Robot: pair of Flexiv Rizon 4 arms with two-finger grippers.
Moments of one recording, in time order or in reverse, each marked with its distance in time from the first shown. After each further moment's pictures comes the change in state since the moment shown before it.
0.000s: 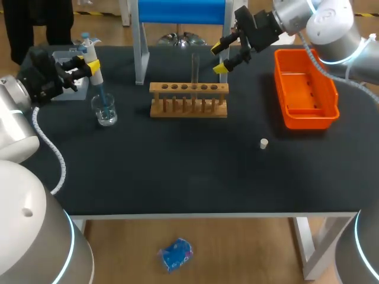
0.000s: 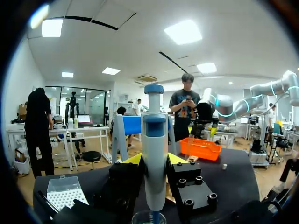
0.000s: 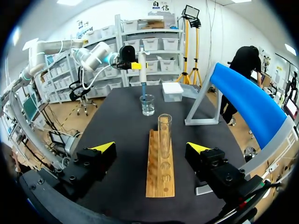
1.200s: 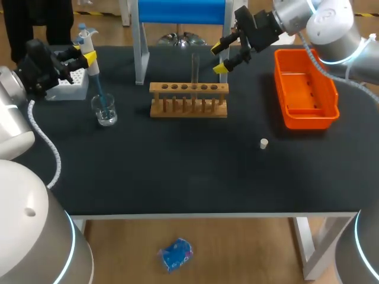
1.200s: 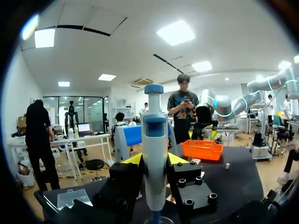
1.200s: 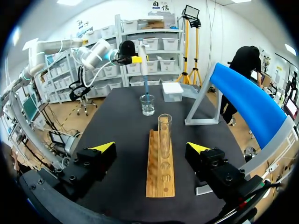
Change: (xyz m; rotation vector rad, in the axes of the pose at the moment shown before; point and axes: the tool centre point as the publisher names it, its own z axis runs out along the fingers) left arm -0.005 -0.027 -0.001 0.021 0.008 0.084; right arm 0.000 0.000 0.000 0.000 0.000 0.000
